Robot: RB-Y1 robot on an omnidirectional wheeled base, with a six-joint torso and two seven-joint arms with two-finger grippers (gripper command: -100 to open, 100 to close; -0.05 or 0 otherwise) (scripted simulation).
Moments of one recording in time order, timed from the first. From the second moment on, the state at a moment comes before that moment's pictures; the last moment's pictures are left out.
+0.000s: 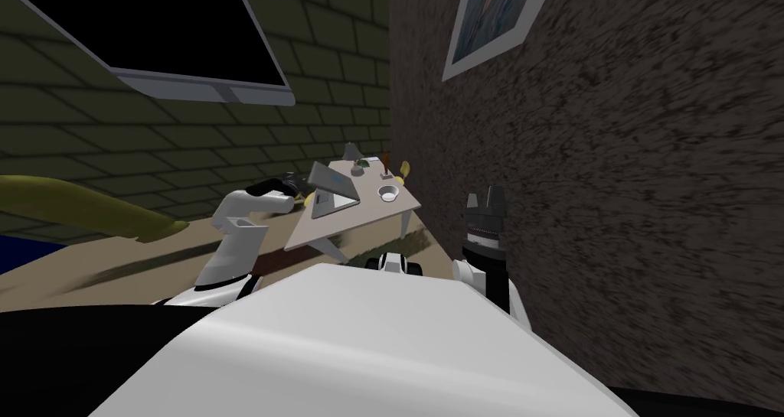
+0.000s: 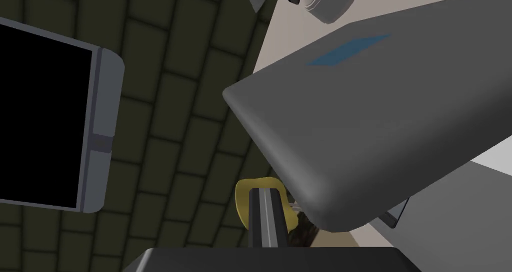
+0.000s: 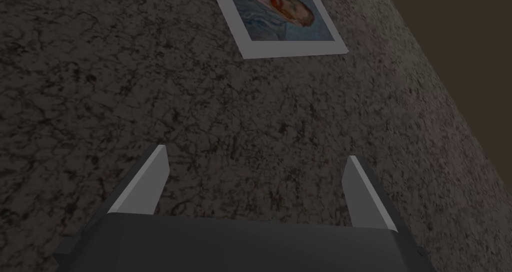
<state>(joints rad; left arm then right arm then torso) 0.00 0.74 0.45 -1.94 0.26 0.83 0.79 0.52 0.00 -0.04 -2.33 0.07 -0.46 0.00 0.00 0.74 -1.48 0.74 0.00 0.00</state>
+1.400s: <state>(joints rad) 0.02 0.66 0.41 -1.76 0.11 0.60 0.65 0.52 0.00 -0.04 -2.33 0.07 -0.46 0.00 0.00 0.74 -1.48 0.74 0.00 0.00</state>
